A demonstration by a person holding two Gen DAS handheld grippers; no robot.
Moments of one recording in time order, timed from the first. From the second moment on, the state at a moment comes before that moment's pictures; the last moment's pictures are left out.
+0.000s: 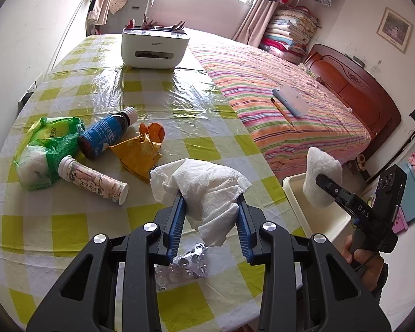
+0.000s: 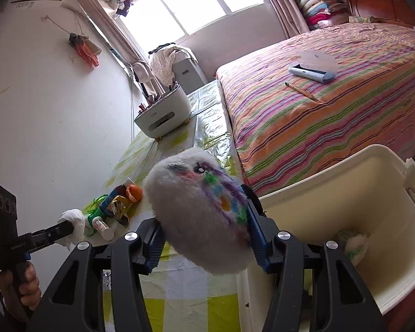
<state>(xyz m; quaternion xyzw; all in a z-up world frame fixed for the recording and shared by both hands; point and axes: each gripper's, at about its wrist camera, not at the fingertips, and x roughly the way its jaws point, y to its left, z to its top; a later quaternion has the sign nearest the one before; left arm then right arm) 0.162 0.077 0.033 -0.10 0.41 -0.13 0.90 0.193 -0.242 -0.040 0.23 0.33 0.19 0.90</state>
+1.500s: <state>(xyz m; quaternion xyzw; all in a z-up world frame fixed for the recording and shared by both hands) 0.154 -0.135 0.023 0.02 0.42 -0.26 0.87 0.153 -0.375 -0.069 0.40 0.28 0.10 0.87</state>
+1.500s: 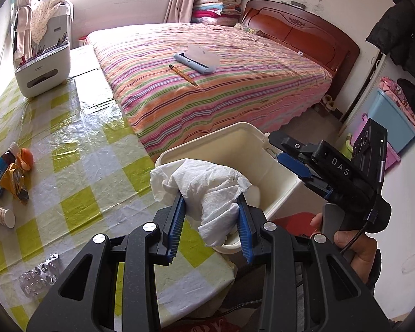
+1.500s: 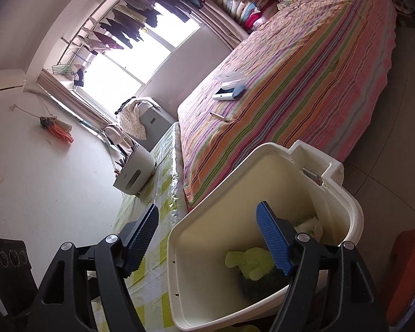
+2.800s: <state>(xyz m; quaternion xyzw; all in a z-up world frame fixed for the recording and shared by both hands) 0.169 -0.125 -0.006 0.08 0.45 -0.21 0.86 0.144 -0.397 -0.066 0.43 0.24 0.08 0.87</state>
